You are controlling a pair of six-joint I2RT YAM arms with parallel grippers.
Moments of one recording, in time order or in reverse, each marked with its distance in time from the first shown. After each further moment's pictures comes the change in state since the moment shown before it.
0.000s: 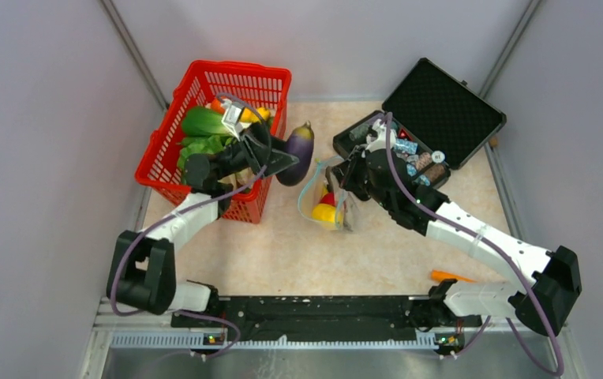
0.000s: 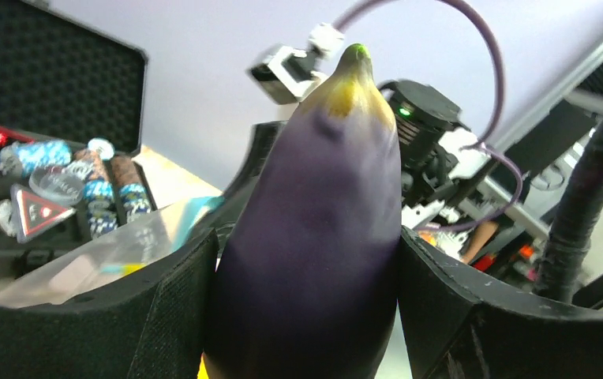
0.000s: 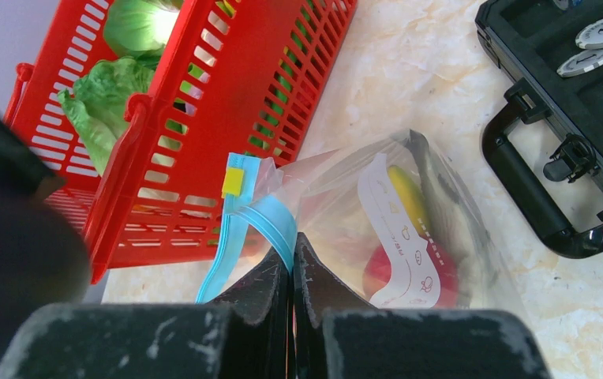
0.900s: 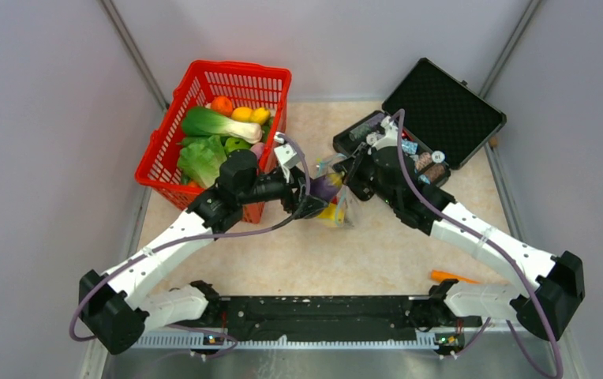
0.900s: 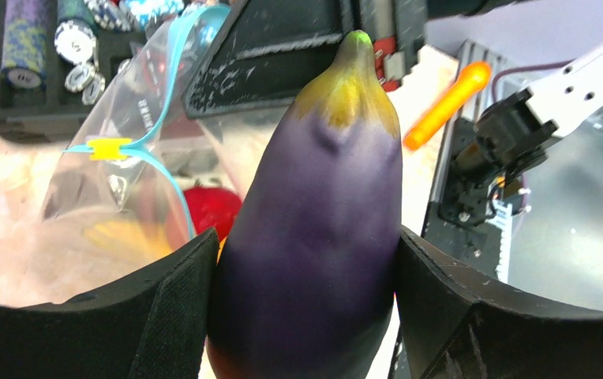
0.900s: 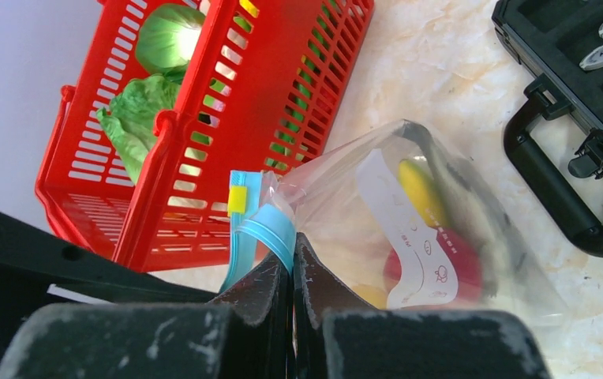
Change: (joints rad) left arm -0.419 -0.303 0.137 -1.316 -0.402 1.163; right arm -0.034 -0.027 -0.006 0.011 -0.058 0.065
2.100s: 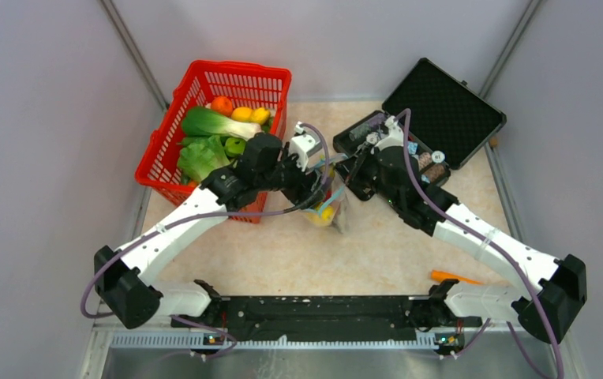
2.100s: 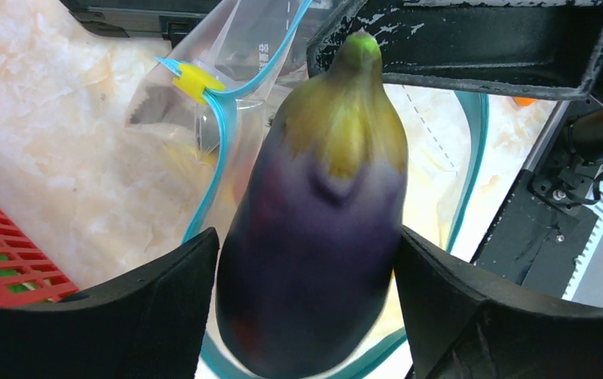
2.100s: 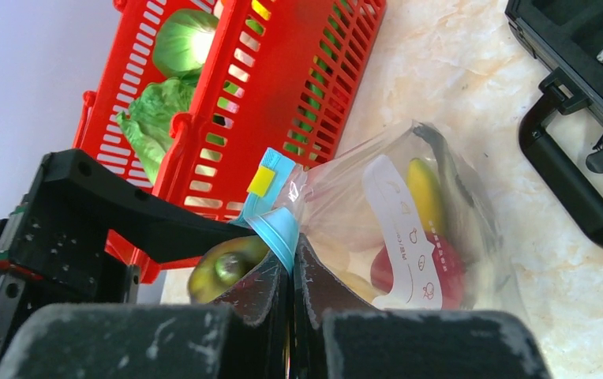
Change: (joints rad) left arm -0.041 0.189 0.264 -0.412 -0.280 0.114; right arm -0.011 -0.019 -0.006 0.006 -0.031 0.039
